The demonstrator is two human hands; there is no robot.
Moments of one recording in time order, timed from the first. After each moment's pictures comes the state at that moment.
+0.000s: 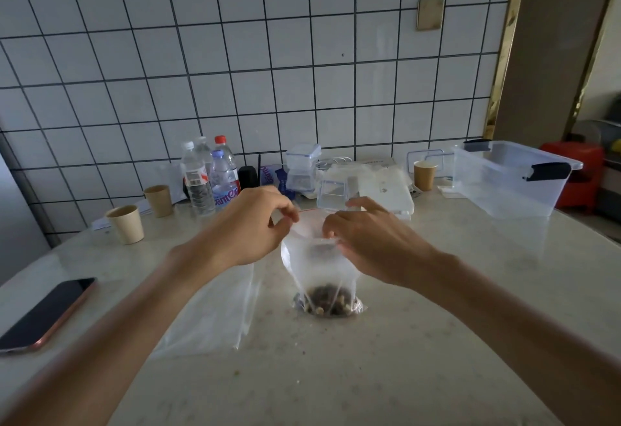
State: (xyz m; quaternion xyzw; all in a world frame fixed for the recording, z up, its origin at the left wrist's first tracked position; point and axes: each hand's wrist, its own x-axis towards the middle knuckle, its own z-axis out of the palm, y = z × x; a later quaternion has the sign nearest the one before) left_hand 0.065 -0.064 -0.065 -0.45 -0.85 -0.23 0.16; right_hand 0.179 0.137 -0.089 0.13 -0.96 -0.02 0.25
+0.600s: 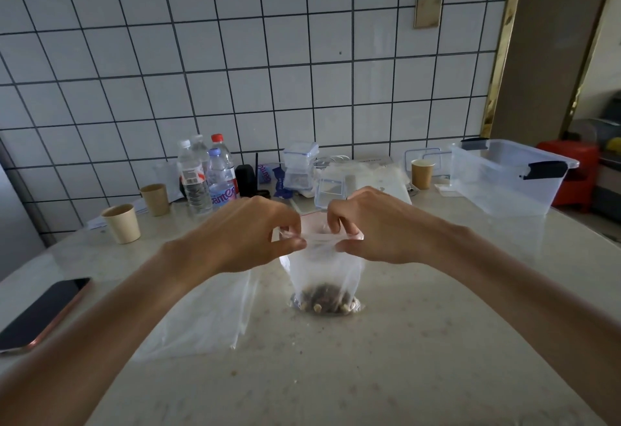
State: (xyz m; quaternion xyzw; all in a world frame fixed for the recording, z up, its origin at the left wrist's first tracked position) left_hand 0.059 -0.065 -0.068 -0.52 -0.84 -0.08 0.16; right_hand 0.174 0.156 -0.064 0.14 -0.98 0.04 0.16
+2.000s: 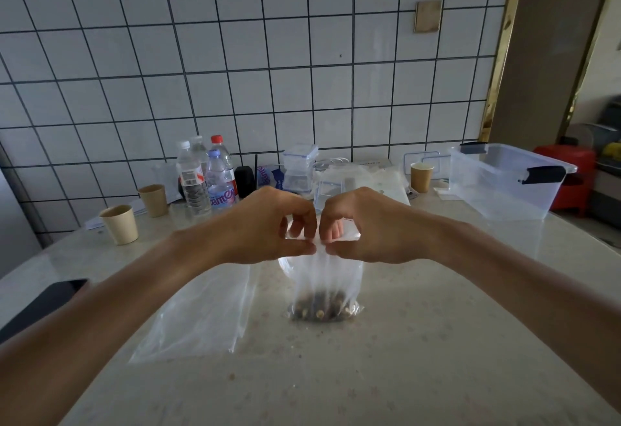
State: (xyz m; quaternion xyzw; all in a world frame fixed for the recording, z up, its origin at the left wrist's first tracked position) left_hand 0.068 -0.053 -0.050 -0.60 -0.77 -0.19 0.10; right_hand 0.176 0.149 -0.050 0.18 -0.96 0.17 0.11
